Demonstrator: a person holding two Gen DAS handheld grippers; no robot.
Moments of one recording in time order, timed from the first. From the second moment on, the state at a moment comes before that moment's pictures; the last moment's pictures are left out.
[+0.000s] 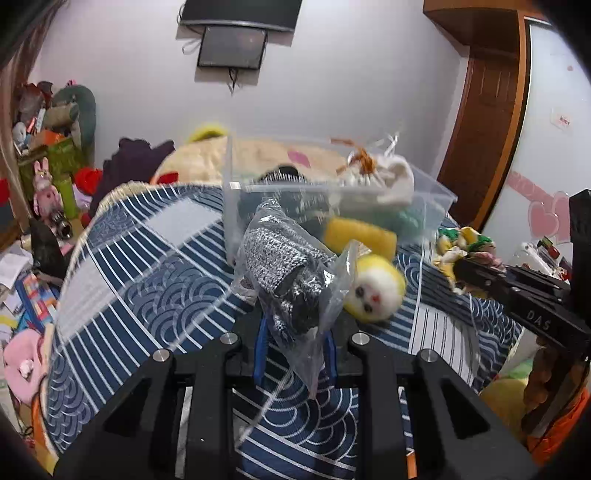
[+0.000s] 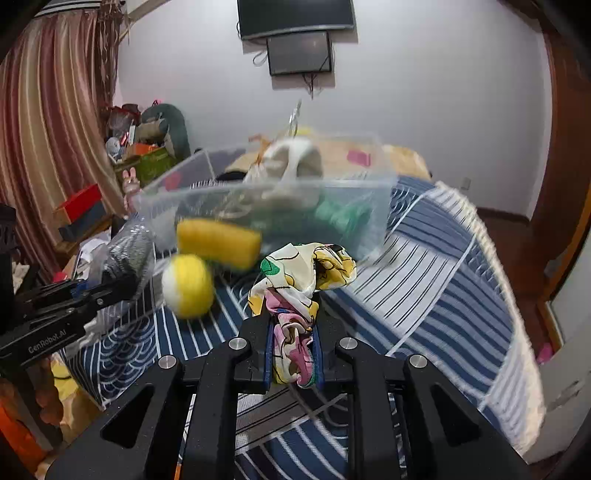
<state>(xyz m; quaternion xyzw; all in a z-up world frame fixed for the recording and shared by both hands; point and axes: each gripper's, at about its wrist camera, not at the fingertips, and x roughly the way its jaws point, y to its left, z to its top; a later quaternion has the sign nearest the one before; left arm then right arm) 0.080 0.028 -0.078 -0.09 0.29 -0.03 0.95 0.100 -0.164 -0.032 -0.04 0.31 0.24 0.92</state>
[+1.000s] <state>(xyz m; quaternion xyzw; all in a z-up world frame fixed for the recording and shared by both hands) 0.157 0.023 -0.023 -0.06 0.23 -0.05 0.97 0.162 -0.143 0.016 -0.02 0.24 0.21 0.95</state>
